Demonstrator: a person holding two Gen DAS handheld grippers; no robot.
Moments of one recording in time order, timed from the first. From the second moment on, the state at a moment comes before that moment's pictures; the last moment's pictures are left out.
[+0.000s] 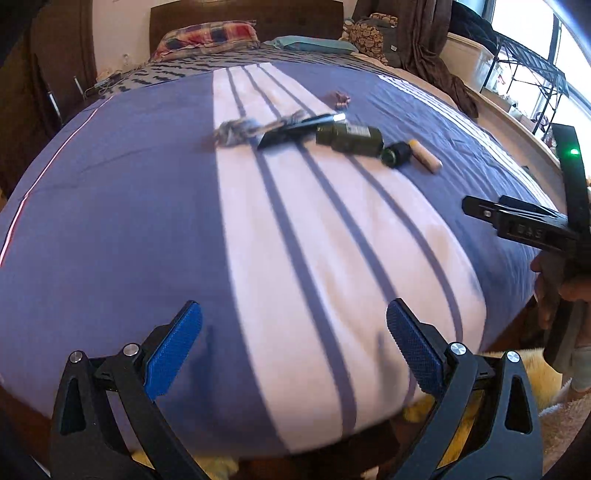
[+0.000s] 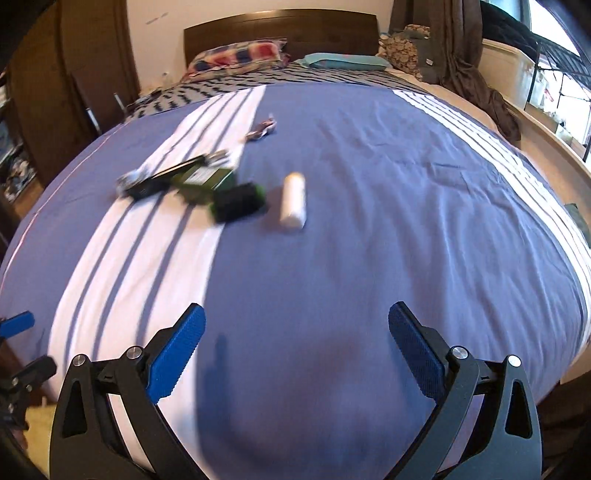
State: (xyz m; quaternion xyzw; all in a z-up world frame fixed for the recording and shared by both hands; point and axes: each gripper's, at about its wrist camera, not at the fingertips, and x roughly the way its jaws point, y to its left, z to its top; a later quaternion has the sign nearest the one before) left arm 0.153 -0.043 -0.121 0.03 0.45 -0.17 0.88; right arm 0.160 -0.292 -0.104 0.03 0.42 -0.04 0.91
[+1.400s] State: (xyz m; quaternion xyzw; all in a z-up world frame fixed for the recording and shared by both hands) left arm 0.294 -0.220 -0.139 0.10 0.46 -0.26 0.84; right arm 0.201 -0.346 -0.108 0.04 0.42 -0.04 0.90
